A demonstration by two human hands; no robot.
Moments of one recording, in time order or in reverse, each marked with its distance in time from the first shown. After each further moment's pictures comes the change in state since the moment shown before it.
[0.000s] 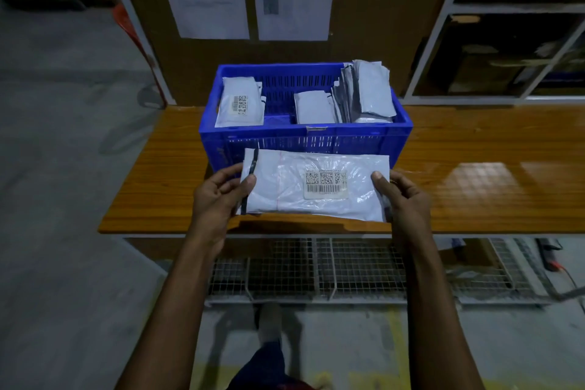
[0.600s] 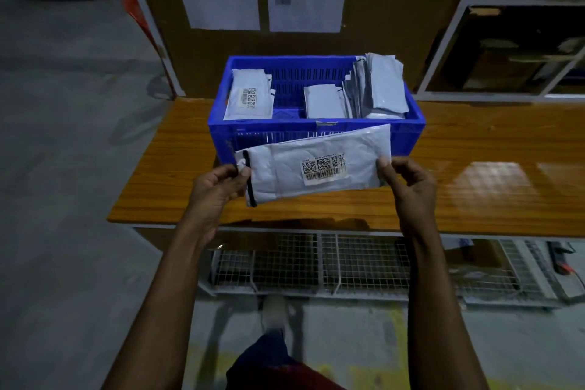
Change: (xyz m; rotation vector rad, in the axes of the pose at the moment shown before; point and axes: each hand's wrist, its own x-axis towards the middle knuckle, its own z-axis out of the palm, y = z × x) left_hand 0.018 -0.003 -0.025 0.064 -0.067 0.009; right_hand 0.026 0.001 0.003 -0.321 -0.095 -0.313
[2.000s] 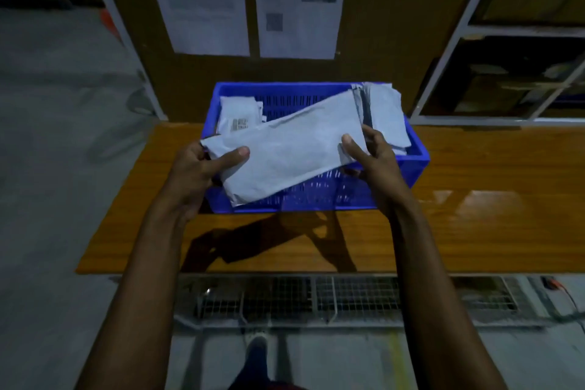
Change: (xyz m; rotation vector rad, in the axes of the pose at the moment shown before) left_hand 0.106 0.078 0.007 -0.027 -0.144 0.083; right_hand 0.120 -0.028 0.070 0.098 -0.185 0.288
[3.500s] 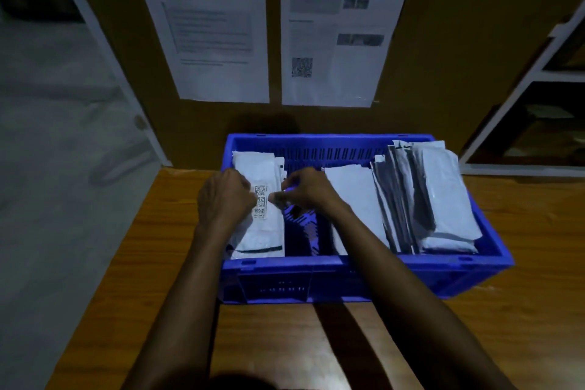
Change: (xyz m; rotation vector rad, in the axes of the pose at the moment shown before) left_hand 0.193 -0.029 -0.019 1.312 0.286 -0.024; right_hand 0.215 0.028 0.150 -0.823 -0.263 0.070
